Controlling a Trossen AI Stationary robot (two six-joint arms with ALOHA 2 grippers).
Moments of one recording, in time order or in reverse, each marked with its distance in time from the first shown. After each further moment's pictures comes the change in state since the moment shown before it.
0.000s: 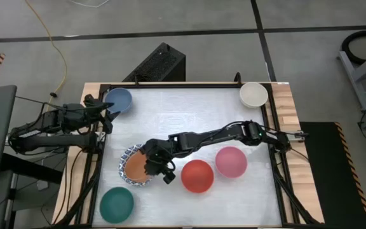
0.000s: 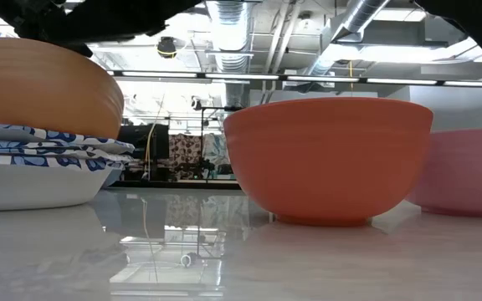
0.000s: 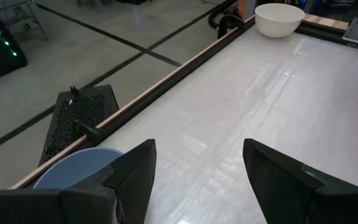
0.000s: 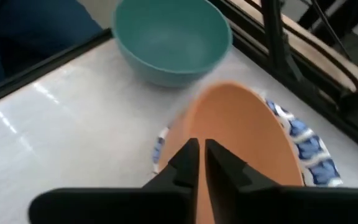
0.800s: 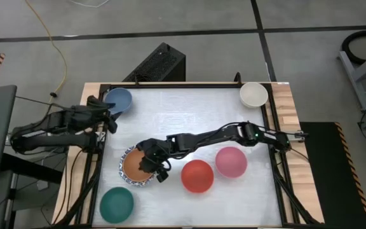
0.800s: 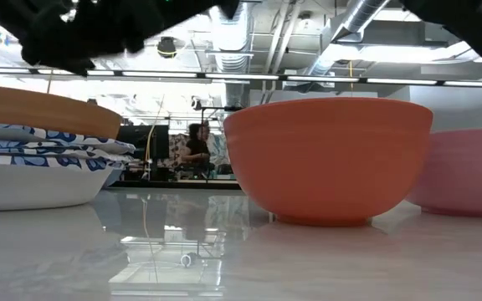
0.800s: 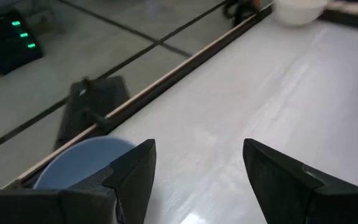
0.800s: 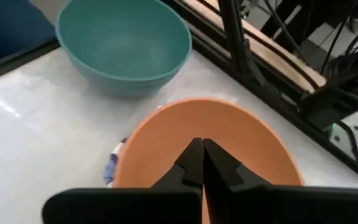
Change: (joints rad) left arm 0.000 0.022 -0.060 0.023 -0.060 -0.017; right arm -0.006 0.050 0.000 0.143 0.083 0.023
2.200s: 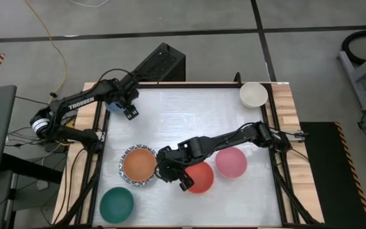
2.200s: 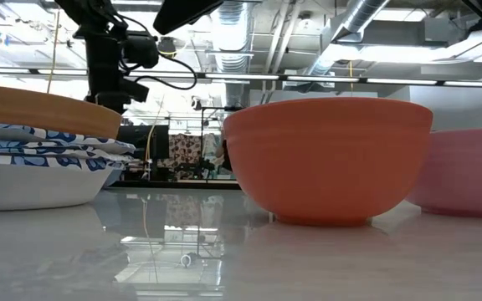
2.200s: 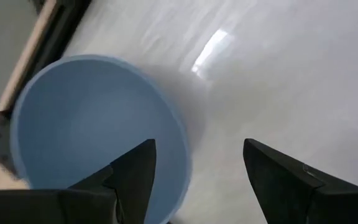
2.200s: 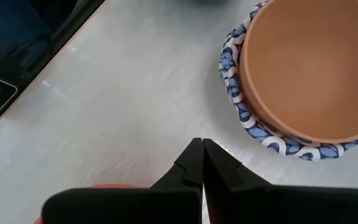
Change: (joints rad) left arm 0.594 0.936 0.294 -0.134 0.395 0.344; right arm 0.116 -0.180 -0.001 -0.587 0.103 0.167
